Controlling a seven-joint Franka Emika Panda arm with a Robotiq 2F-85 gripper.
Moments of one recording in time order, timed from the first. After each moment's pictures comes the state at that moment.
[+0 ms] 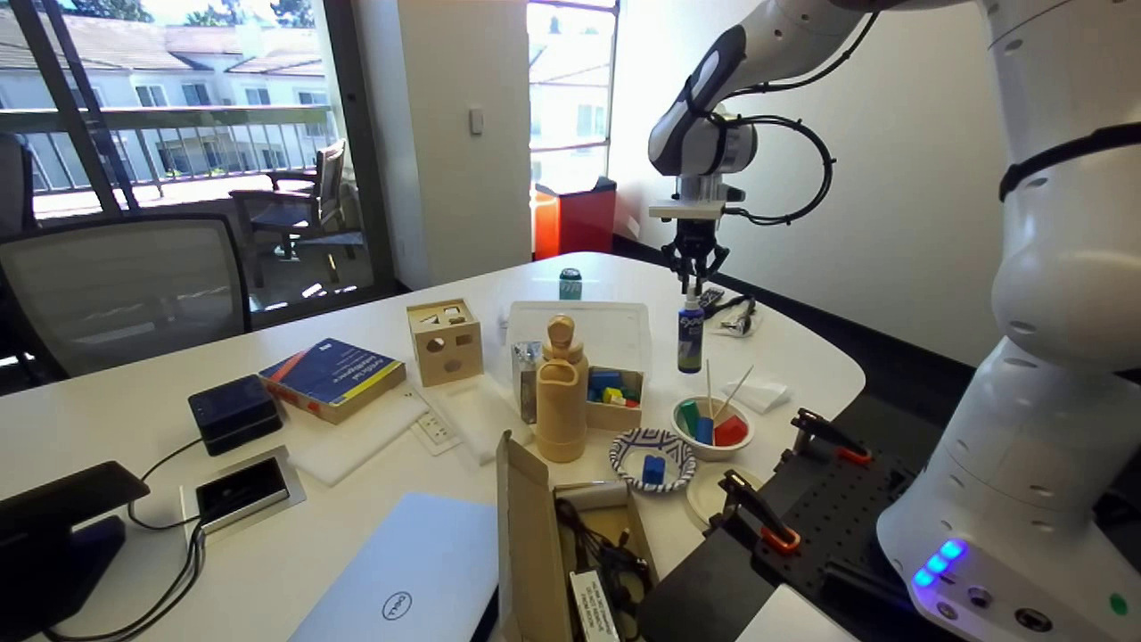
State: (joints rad) arm -0.20 0.51 -0.27 -1.89 0.18 2.17 0.74
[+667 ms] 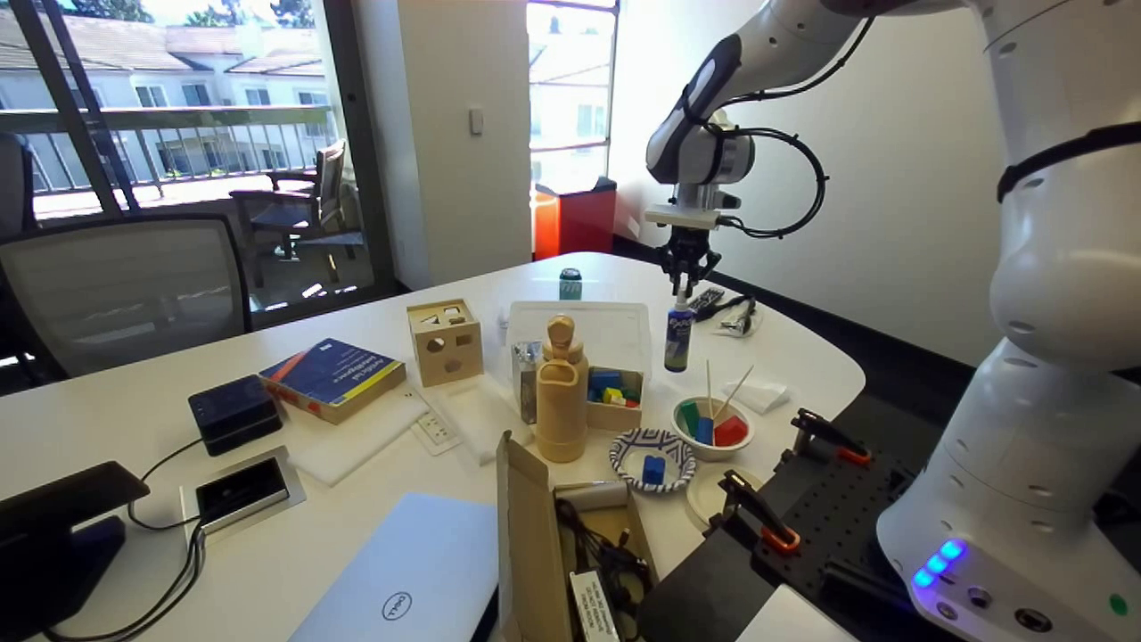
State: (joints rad) arm -0.21 0.53 -0.24 -1.91 0.24 2.29 0.70
